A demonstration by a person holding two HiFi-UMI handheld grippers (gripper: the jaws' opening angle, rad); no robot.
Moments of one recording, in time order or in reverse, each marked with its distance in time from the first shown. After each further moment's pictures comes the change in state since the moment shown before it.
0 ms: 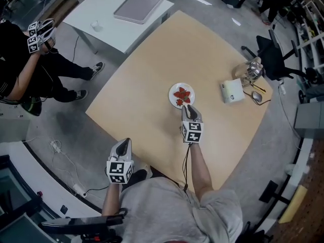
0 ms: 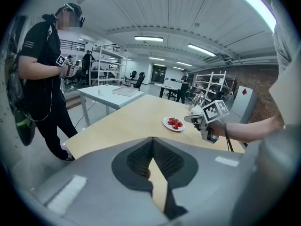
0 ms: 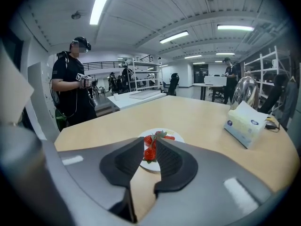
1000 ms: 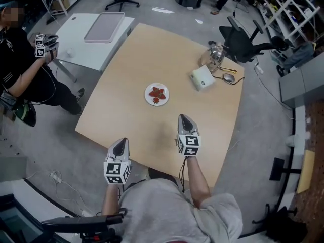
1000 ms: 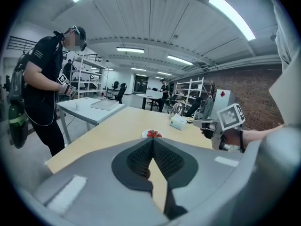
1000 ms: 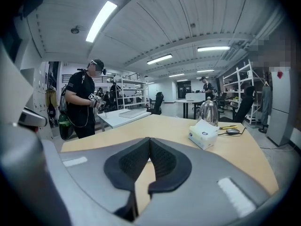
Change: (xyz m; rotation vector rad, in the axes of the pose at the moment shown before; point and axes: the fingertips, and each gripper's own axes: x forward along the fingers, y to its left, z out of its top) left arm -0.020 -0.070 0.038 0.132 -0.138 -0.195; right arm -0.171 -0.021 0.014 0.068 -0.228 -0.169
